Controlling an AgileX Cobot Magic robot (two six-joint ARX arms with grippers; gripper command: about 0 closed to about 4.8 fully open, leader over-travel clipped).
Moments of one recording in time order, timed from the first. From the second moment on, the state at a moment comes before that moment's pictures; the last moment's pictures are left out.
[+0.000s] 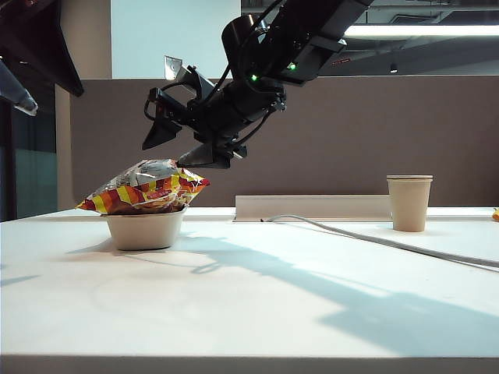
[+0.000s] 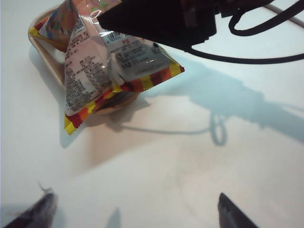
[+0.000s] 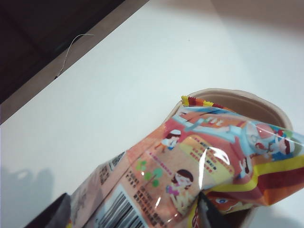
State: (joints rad) left arm -0.21 1.01 0.90 -0.57 0.26 0.19; right arm 0.63 2.20 1.75 0.07 -0.38 0.26
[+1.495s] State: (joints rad) left arm -0.21 0.61 0.89 -0.48 0.45 -0.02; right arm 0.60 1.13 1.60 -0.76 -0.13 -0.06
